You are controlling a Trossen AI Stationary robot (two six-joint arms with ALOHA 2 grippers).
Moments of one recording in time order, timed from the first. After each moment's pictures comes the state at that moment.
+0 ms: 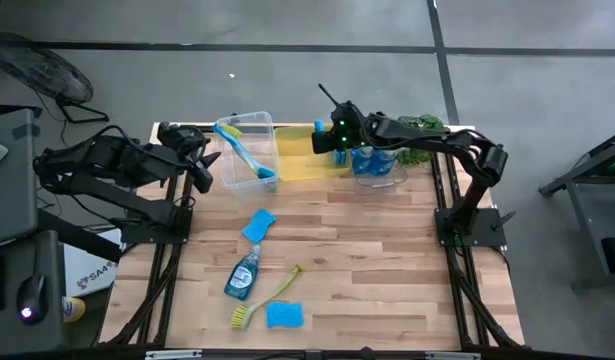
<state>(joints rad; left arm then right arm) -0.16 0.88 1.38 -1.18 -0.79 -0.47 -0.50 1.75 1.31 -0.29 -0.03 0.79</state>
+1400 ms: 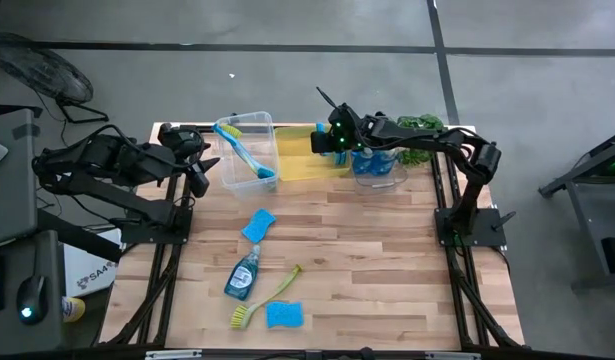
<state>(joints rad) -0.16 0.87 1.38 -1.21 -0.71 -0.44 -0.51 1.80 1.31 -0.29 -0.03 0.87</state>
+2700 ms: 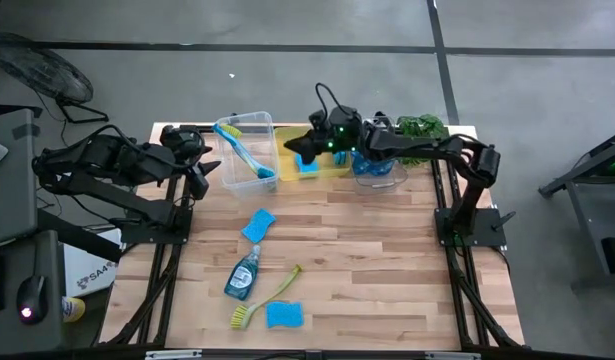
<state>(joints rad) -0.16 0.87 1.38 -1.21 -0.66 -0.46 -0.39 1.78 1.31 0.25 -0.30 0.64</state>
